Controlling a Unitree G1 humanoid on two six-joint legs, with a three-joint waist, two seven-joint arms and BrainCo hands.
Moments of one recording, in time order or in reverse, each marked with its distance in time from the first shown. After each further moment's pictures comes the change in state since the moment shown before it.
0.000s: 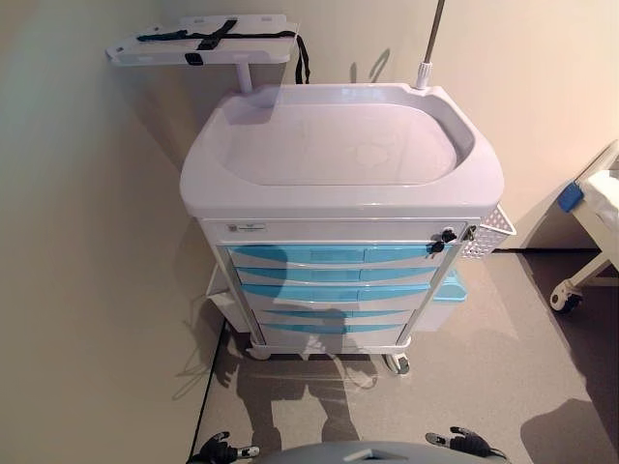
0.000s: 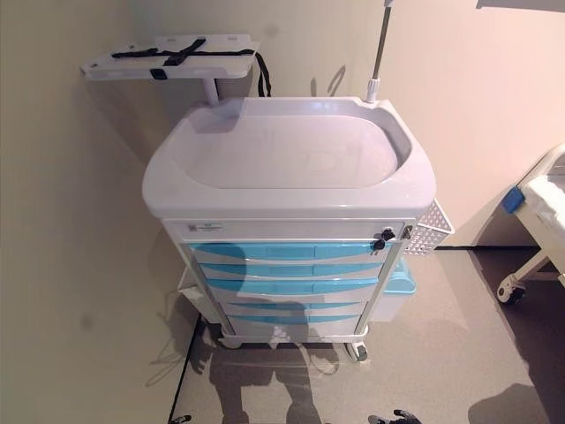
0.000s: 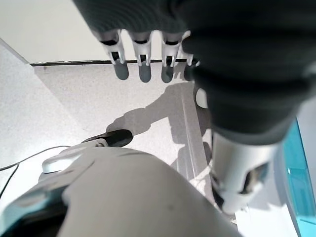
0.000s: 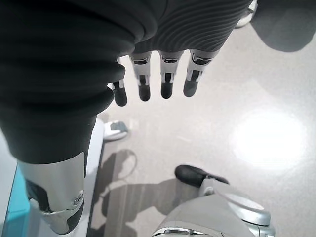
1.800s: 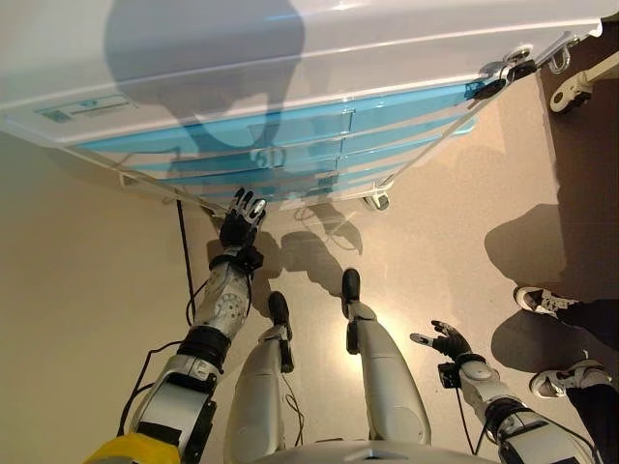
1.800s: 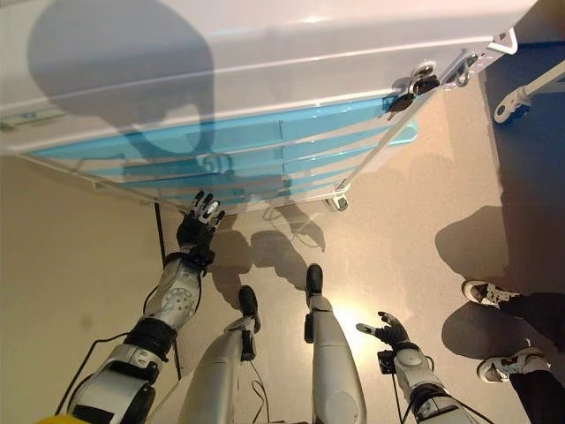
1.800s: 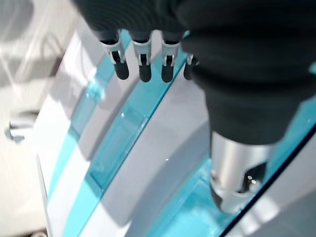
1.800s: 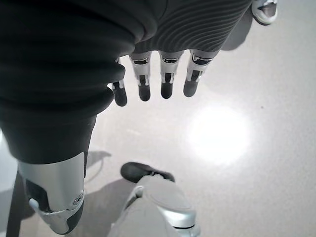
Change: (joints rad) left arm -0.494 0.024 0.023 -0.745 -0.911 -0.155 -0.014; right arm -0.246 -0.043 0.053 -0.184 0.061 -0.043 -0.029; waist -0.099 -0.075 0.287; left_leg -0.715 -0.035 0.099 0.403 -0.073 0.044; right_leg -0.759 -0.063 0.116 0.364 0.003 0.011
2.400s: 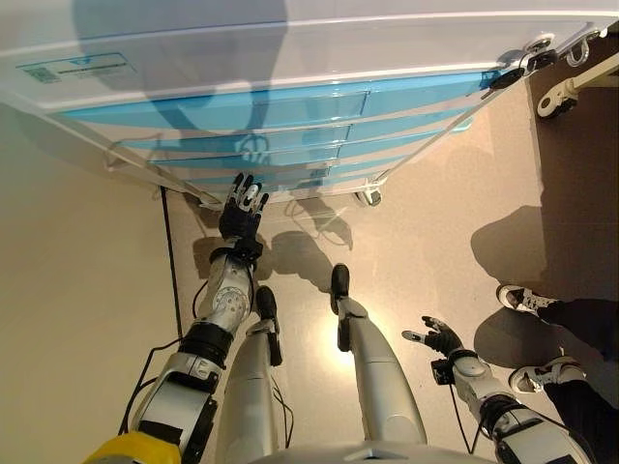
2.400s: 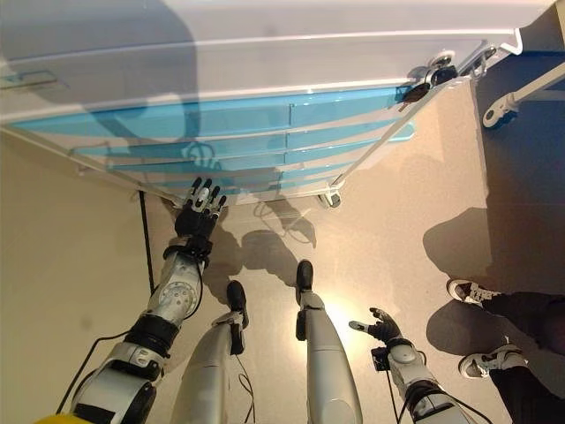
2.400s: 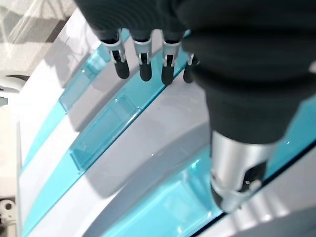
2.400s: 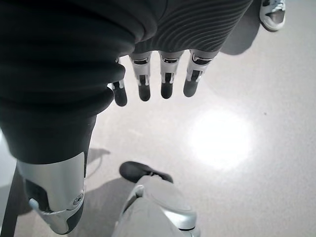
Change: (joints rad) left arm -0.016 0.002 -0.009 -0.048 -0.105 -0.022 0.001; right arm -0.012 0.009 0.026 -0.006 0.002 -0.003 0.009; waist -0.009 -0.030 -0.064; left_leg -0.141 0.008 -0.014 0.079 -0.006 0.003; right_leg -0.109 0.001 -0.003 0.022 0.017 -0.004
